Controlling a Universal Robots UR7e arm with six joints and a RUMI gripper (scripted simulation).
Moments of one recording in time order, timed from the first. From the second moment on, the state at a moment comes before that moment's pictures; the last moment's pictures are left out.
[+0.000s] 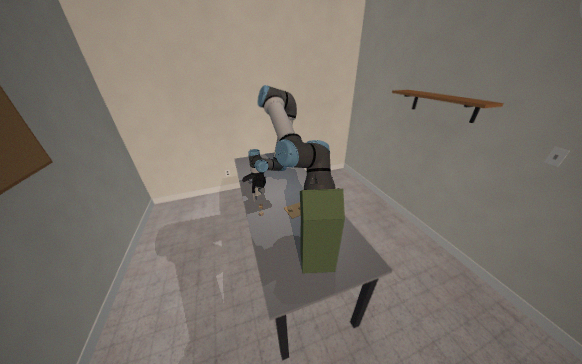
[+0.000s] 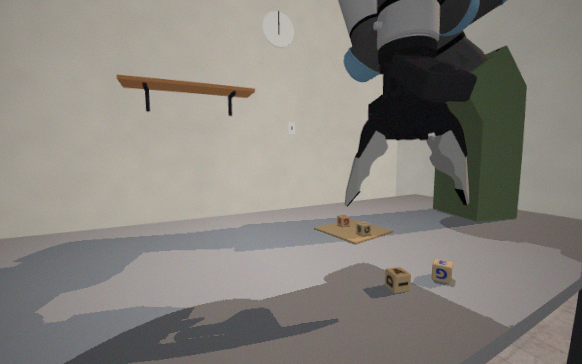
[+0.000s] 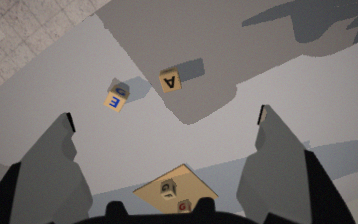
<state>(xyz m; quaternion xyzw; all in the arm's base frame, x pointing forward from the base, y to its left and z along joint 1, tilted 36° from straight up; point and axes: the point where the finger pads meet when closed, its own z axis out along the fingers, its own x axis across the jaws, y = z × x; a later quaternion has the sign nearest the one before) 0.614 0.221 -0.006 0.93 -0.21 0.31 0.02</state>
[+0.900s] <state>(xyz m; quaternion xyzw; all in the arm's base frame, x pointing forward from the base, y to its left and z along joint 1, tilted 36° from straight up) 0.620 0.214 -0.013 0.82 -0.48 0.30 -0.08</state>
